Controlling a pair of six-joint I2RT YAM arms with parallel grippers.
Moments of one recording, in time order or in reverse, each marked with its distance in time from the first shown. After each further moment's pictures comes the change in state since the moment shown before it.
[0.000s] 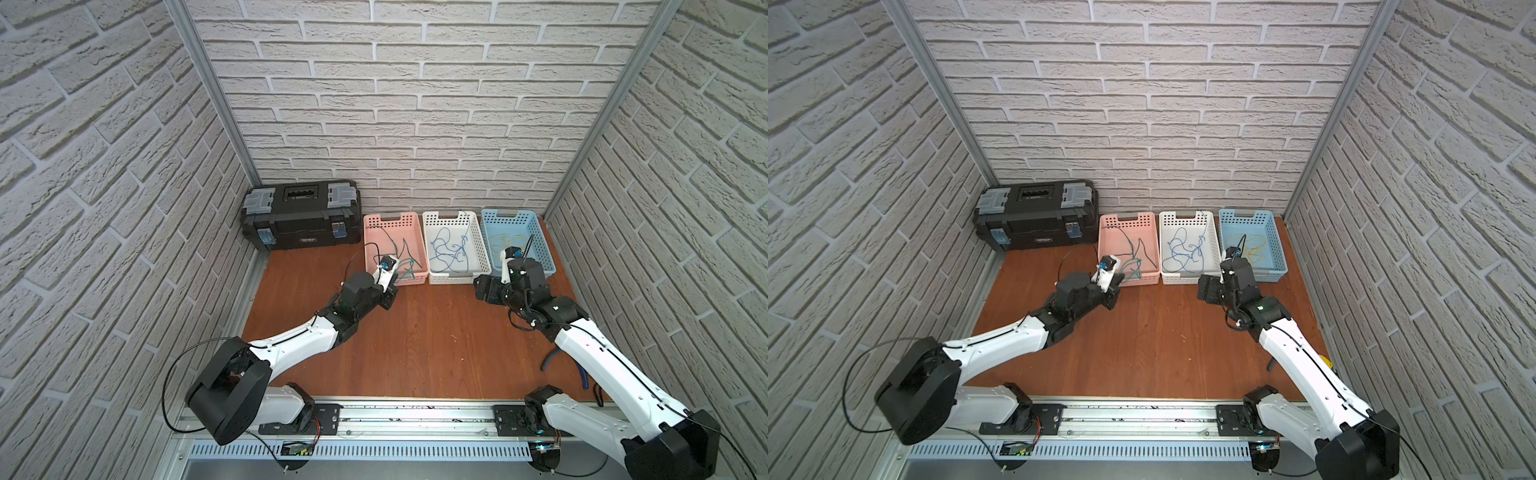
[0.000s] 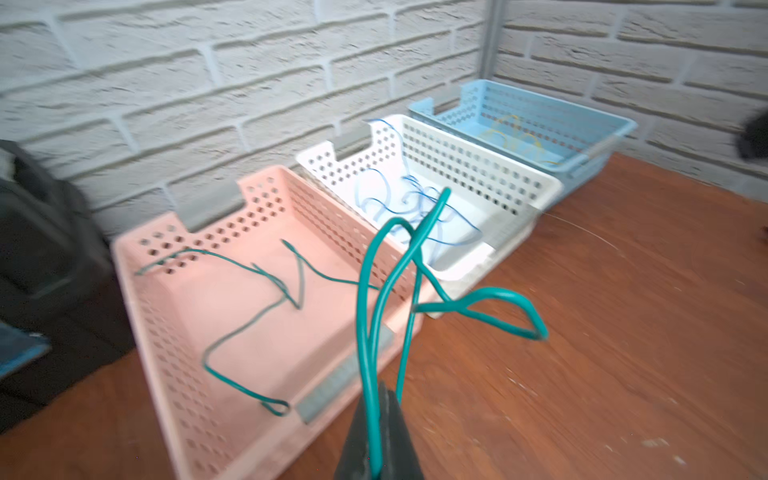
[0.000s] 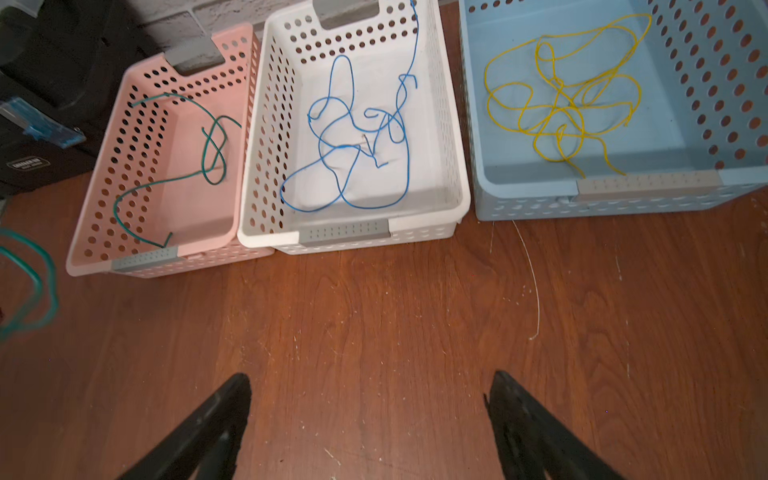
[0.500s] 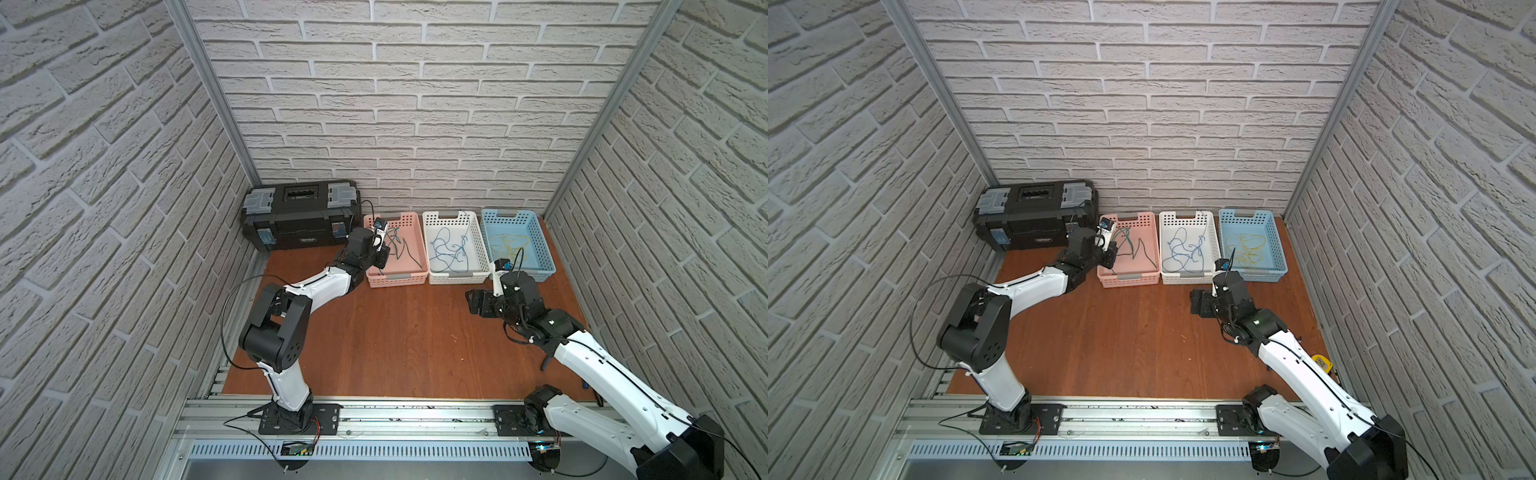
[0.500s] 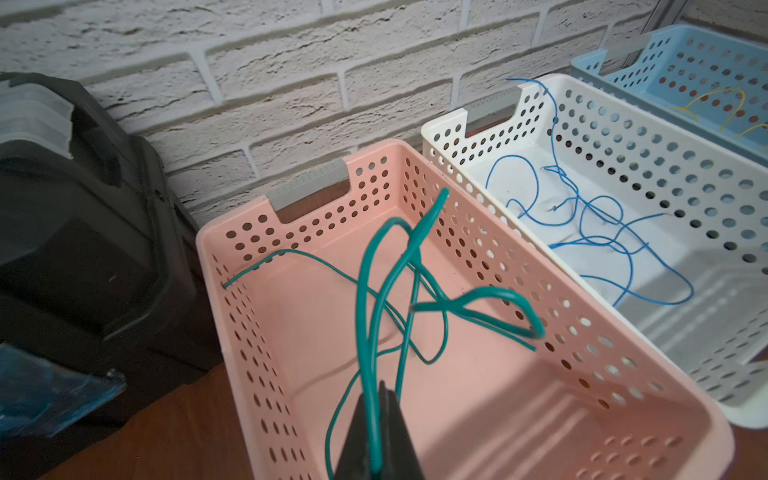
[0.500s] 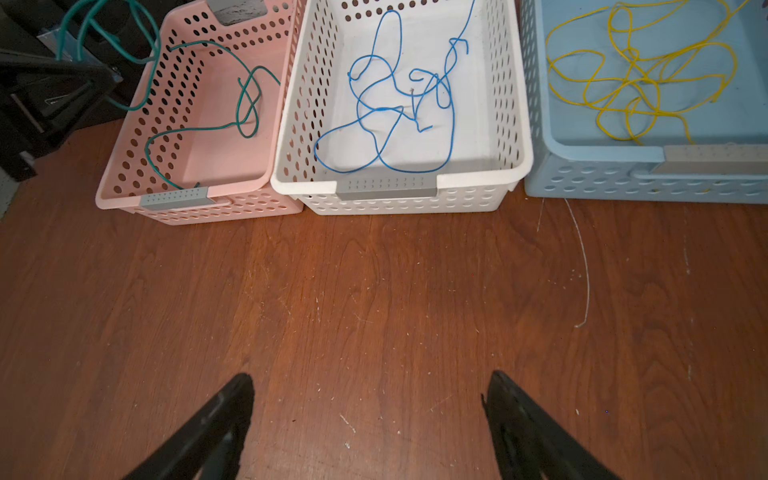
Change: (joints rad) left arm 0.177 0.433 0.430 -0.160 0.044 0.027; right arm 0.106 -0.047 -0.079 0.045 -0.010 0.002
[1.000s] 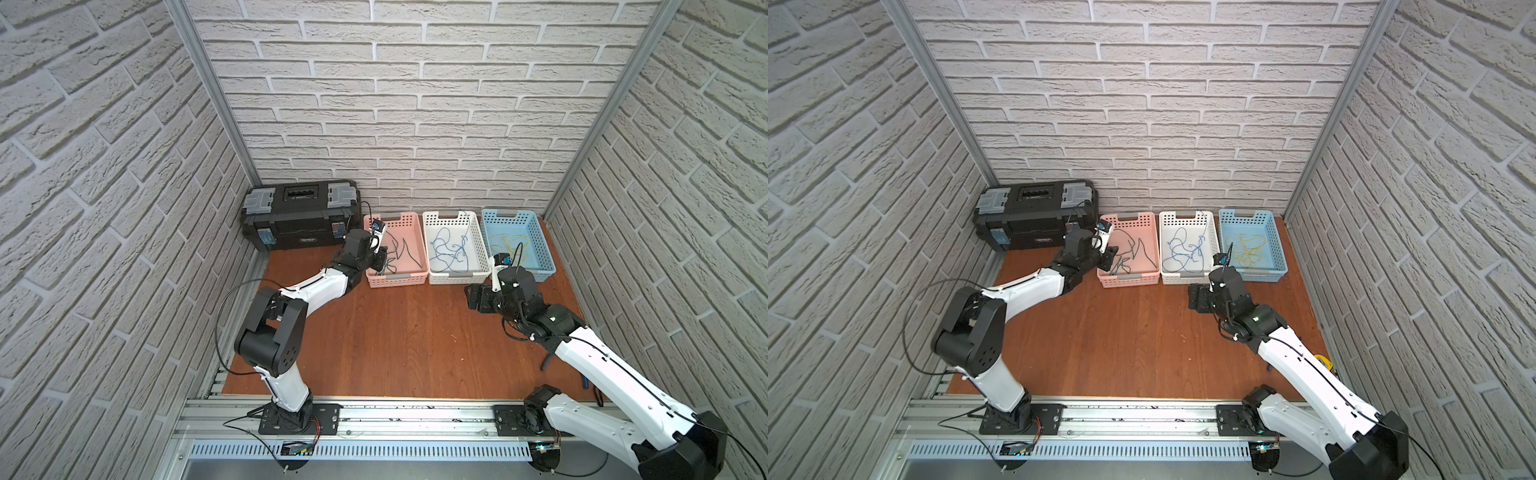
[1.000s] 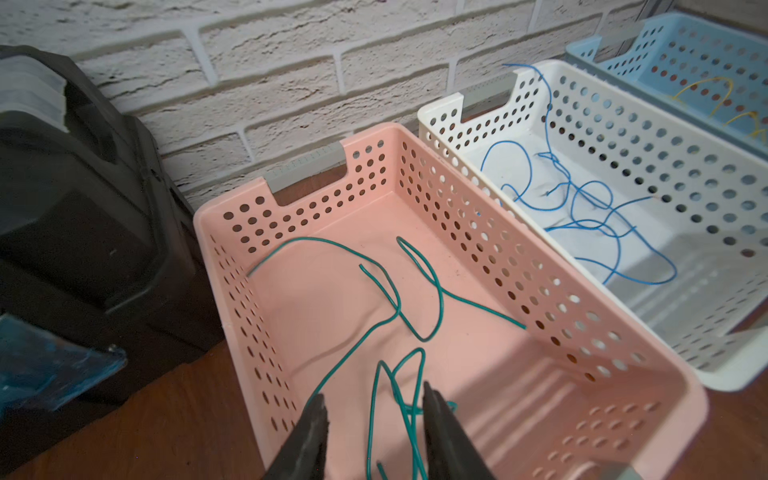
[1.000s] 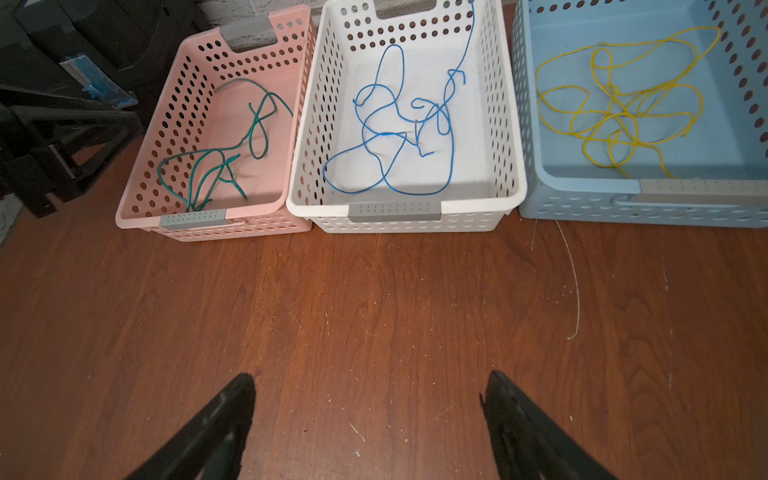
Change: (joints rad) left arm 0.008 -0.135 -0.093 -0.037 0.027 -0.017; right arm 0.036 -0.002 0.084 -0.057 0.086 0.023
